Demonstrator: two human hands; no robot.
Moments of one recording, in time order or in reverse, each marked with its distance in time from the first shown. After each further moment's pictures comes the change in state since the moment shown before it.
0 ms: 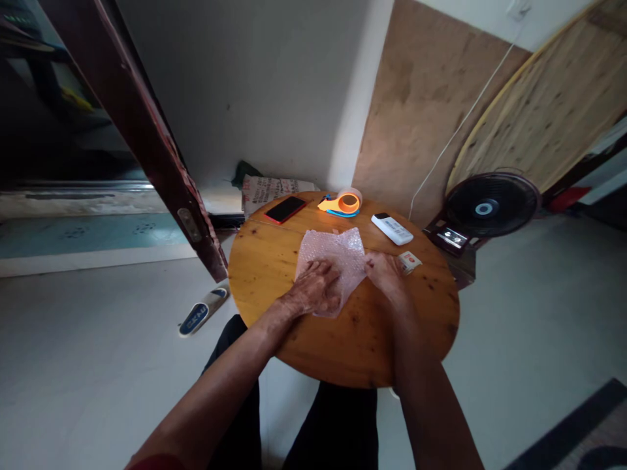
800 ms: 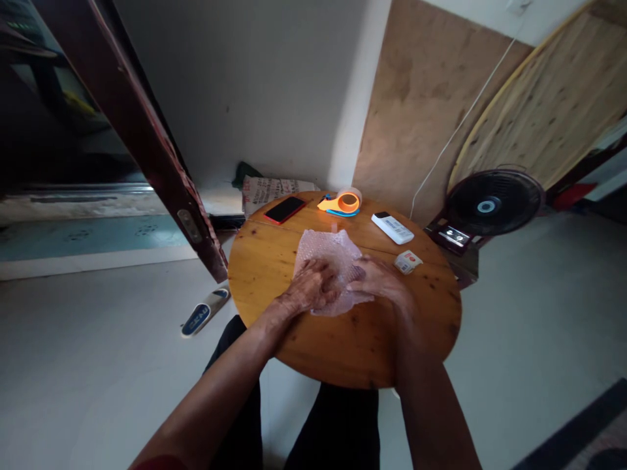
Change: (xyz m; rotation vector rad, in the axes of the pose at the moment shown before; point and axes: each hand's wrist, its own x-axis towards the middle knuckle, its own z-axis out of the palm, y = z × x) left_hand 0.001 -0.003 -0.004 -0.006 0.027 -0.035; right_hand -0.006 0.000 -0.004 0.116 -0.173 -0.353
